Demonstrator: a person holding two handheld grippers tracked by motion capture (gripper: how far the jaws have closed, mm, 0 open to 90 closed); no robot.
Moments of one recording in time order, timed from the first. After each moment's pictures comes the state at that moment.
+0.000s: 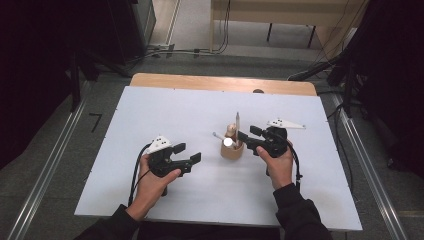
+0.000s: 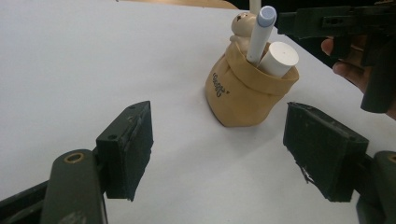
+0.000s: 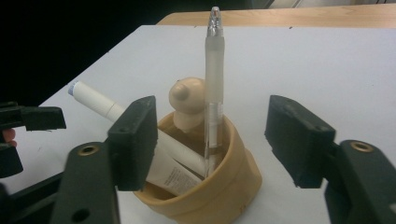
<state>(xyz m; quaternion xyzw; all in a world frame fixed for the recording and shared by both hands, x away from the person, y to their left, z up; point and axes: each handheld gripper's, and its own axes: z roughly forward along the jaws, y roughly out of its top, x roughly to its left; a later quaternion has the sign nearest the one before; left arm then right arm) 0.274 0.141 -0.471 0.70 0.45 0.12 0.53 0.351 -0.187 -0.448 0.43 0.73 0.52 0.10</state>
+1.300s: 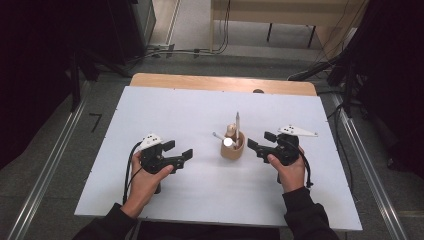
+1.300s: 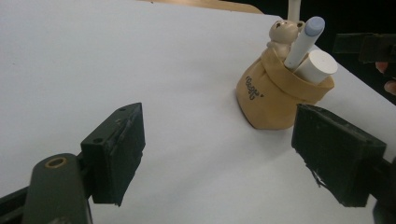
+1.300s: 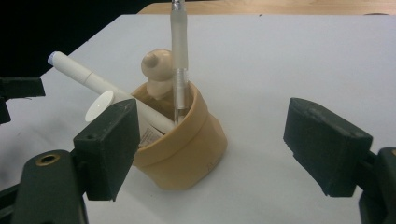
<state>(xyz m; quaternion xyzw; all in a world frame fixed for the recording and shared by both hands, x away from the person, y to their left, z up) 0.278 0.162 -0.471 0.69 0.49 0.14 0.52 0.333 -0.214 -0.450 0.45 0.73 0.50 0.12</state>
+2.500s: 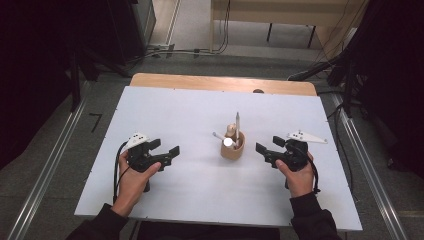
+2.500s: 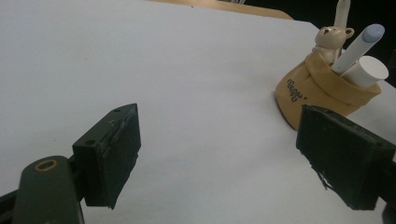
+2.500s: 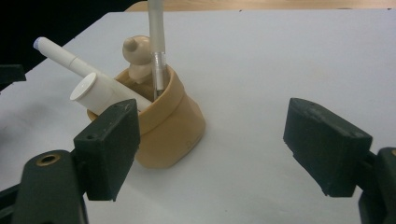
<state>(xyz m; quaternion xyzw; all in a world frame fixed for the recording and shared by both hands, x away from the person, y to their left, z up) 0.280 0.194 -0.476 0.67 0.52 0.16 0.51 0.320 -0.235 -0.454 0.46 0.73 0.49 0.13</state>
